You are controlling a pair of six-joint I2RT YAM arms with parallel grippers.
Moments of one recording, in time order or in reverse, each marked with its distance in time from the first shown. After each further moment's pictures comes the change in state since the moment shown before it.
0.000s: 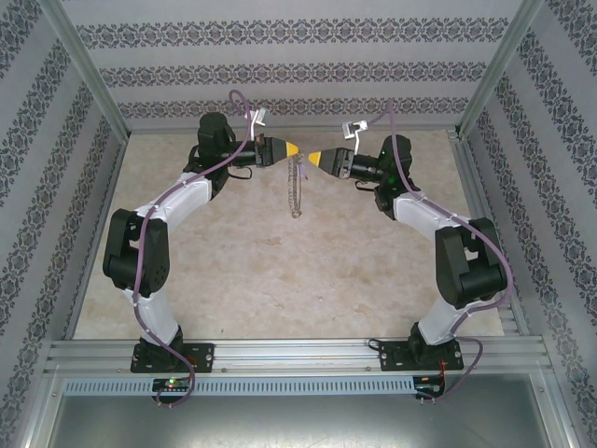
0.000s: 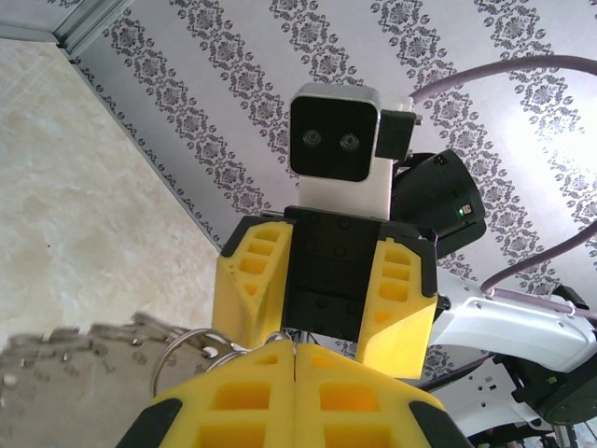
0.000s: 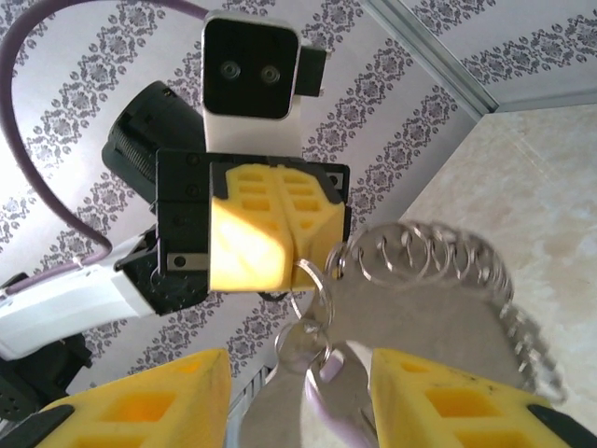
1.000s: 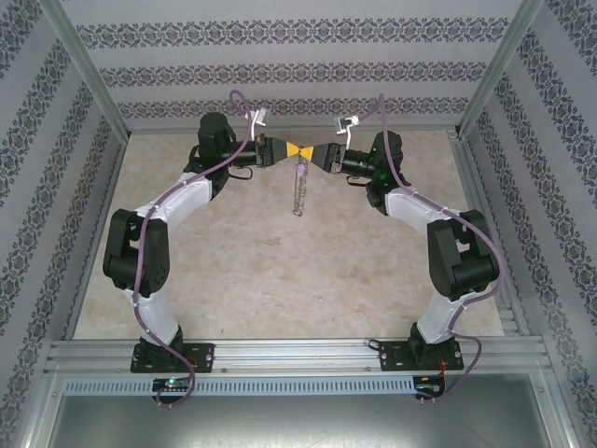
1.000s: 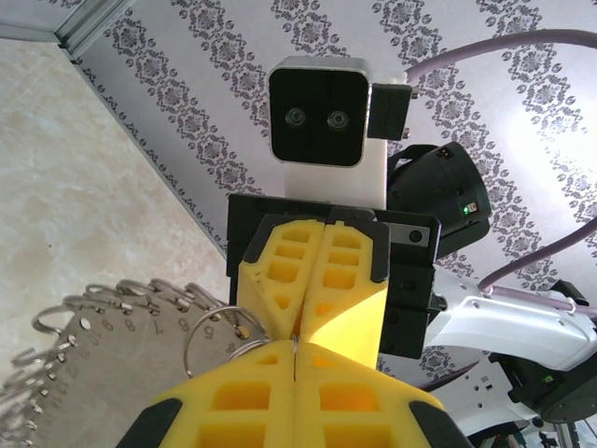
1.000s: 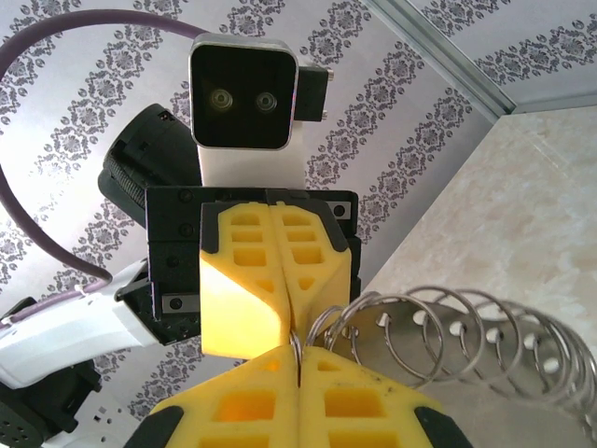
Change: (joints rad) left arm -0.005 0.000 0.000 -0.016 -0.005 0.019; right arm 0.037 0.062 0.065 0.038 0.019 0.066
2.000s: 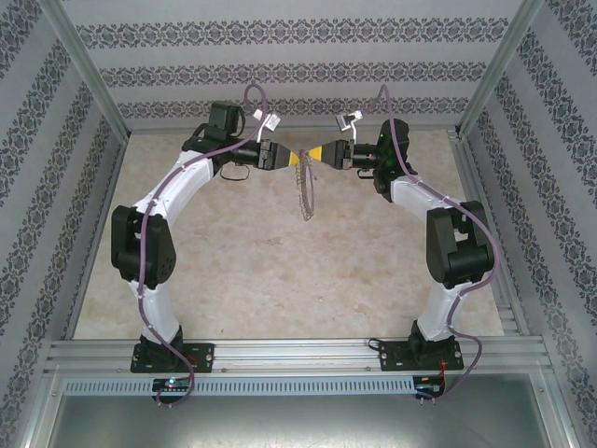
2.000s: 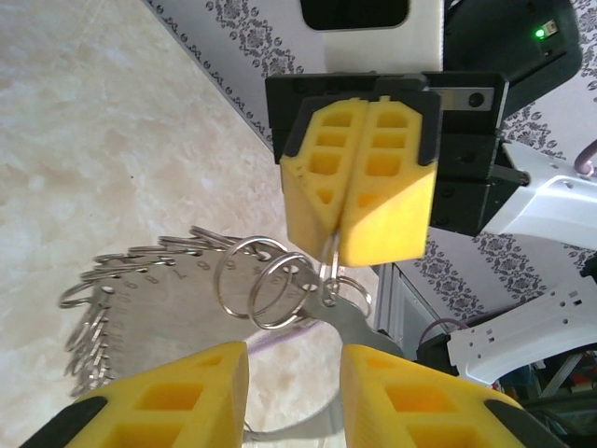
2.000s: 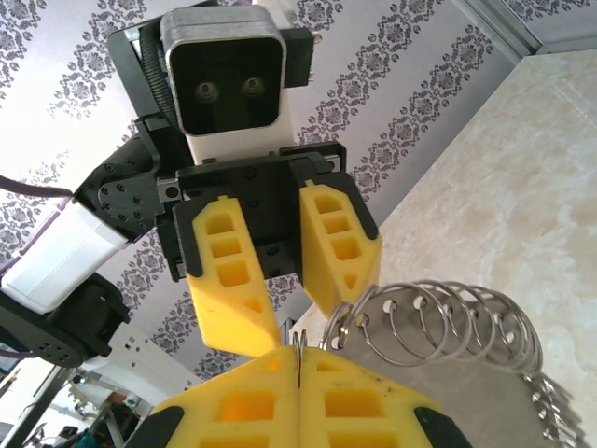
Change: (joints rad) left arm -0.002 0.086 0.330 -0.845 -0.021 0.650; right arm -0.079 0.088 0.121 -0.116 -0.233 -0.064
